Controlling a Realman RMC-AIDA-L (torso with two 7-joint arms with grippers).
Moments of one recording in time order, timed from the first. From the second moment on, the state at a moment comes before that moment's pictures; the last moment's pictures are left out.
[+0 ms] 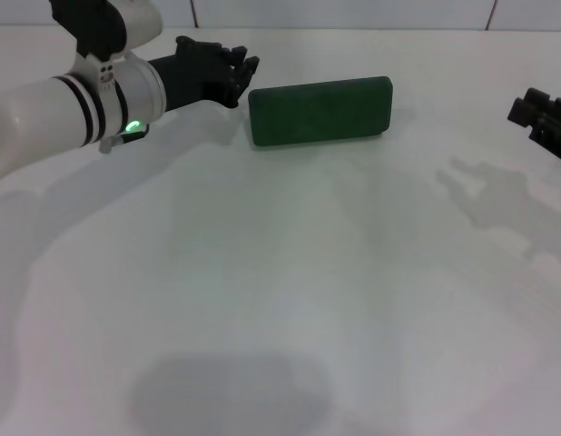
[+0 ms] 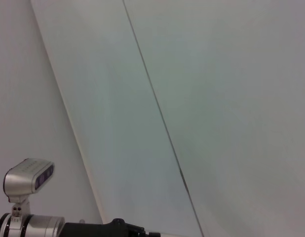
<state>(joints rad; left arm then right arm) -0.71 -2.09 1.05 0.45 1.51 0.74 -1.09 0.38 2.02 -0.96 -0.63 -1.36 -1.40 1.33</state>
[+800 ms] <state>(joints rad) -0.72 -2.09 1.07 0.39 1.55 0.80 -1.10 0.36 2.02 -0.96 -0.59 -1.36 -1.42 1.33</state>
